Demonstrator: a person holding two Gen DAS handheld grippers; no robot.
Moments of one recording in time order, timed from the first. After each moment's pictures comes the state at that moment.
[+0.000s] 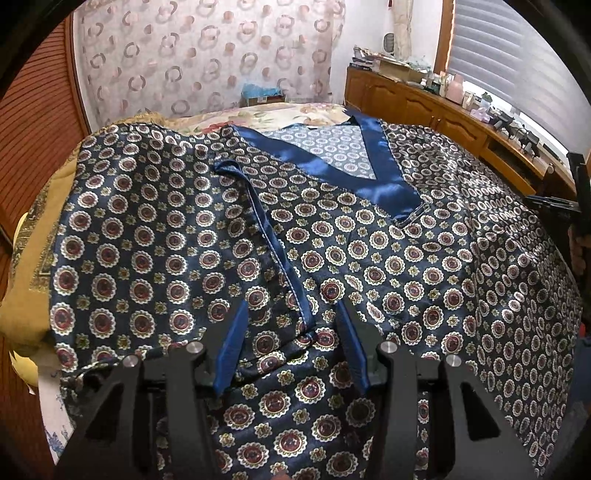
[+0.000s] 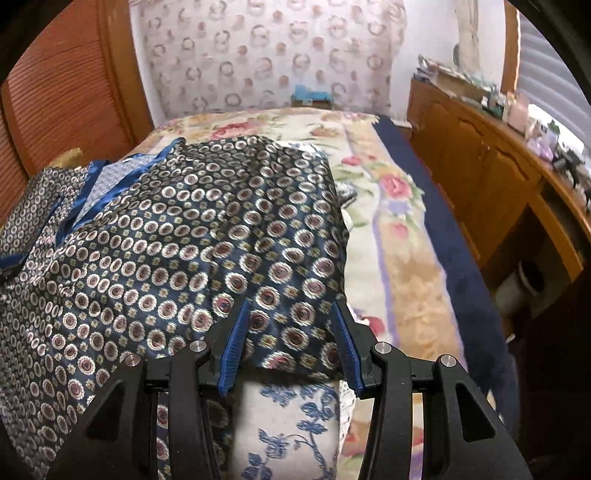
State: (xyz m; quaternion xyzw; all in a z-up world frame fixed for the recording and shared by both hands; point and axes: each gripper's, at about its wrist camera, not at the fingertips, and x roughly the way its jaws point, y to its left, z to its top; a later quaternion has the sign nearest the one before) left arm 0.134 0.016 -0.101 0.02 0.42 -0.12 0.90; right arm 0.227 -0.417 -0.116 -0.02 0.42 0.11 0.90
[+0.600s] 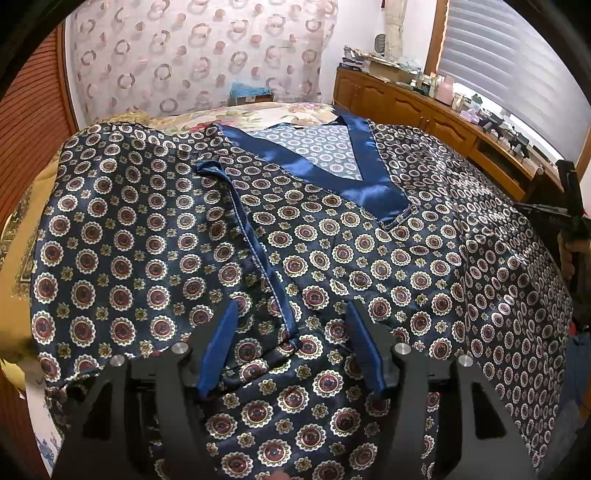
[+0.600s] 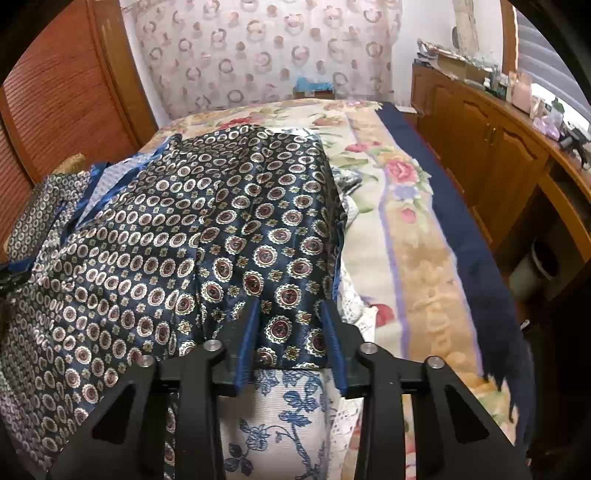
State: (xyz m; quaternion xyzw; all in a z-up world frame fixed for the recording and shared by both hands) left arm 0.141 0.010 -0.101 0.01 0.43 -0.14 0.89; right arm 0.226 -0.429 -0.124 0.00 0.43 0.12 0.90
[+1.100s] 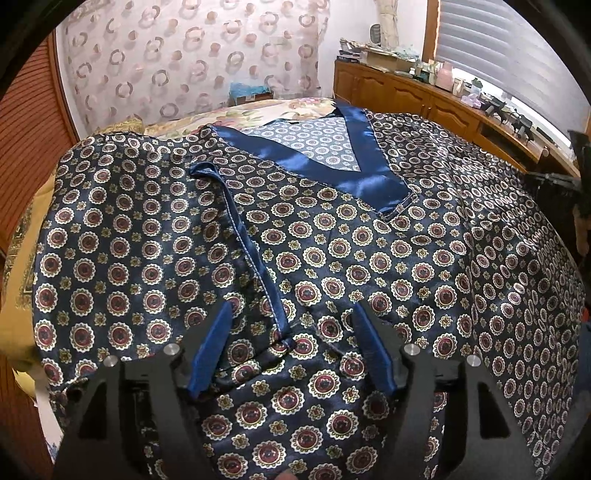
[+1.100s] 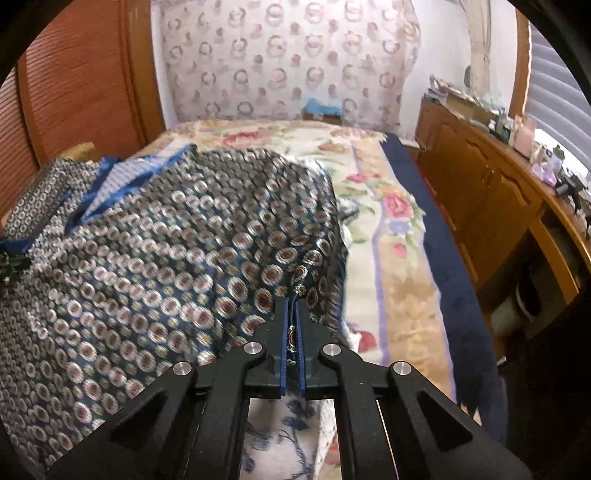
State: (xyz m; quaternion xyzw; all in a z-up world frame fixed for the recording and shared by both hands) left arm 0.140 -0.001 -0.103 0.05 0.43 -0.13 0.89; right arm 0.216 -0.410 -0.097 -0.06 0.38 0.13 0.92
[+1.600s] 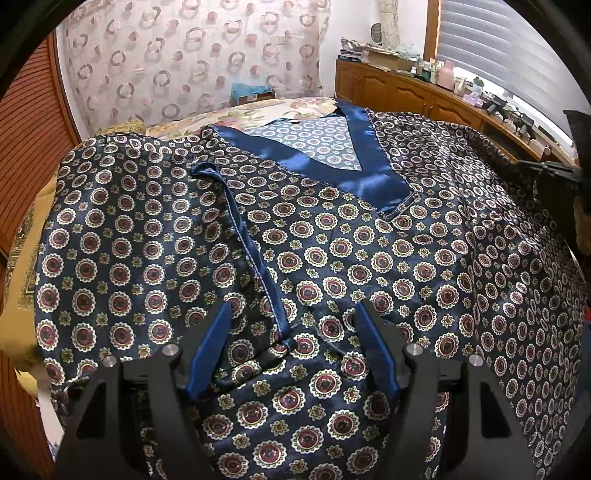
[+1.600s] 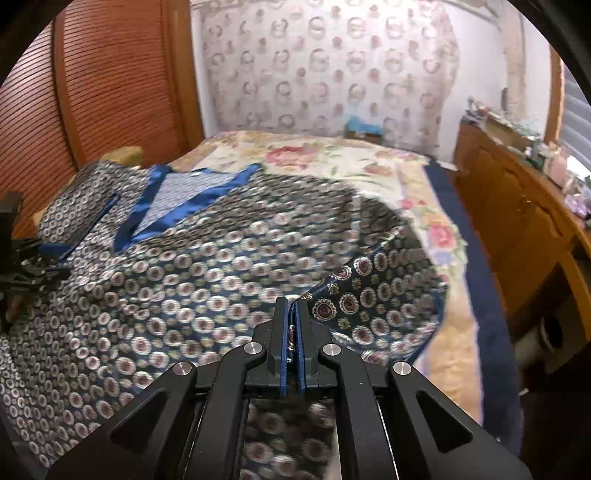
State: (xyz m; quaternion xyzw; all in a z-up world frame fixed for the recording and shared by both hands) left arm 0.140 -0.001 -0.102 0.05 0.43 -0.13 0.89; right arm 0.220 -0.338 -0.091 -0.07 0.37 0.21 0.90
